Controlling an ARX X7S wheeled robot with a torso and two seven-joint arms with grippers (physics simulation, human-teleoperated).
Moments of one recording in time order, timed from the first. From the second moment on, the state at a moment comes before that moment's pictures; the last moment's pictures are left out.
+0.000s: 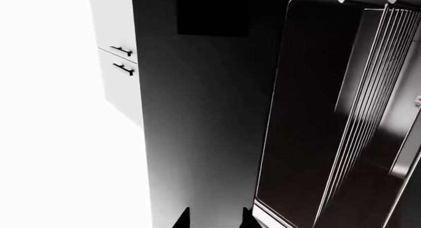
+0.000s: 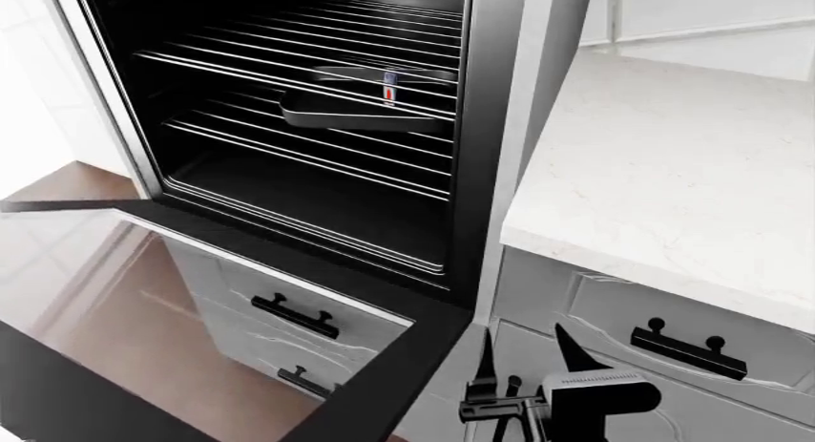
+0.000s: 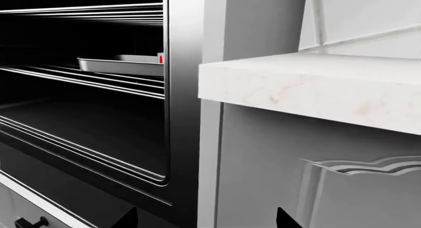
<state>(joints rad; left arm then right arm) 0.31 -0.81 0.35 -0.20 0.90 0.27 -1.53 0.05 0.34 -0.46 0.01 0.27 -0.16 0.38</state>
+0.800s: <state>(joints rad) 0.23 -0.43 -0.30 -0.49 1.49 0.83 -1.57 0.05 0.35 -0.47 0.01 0.26 -0.16 0.39</state>
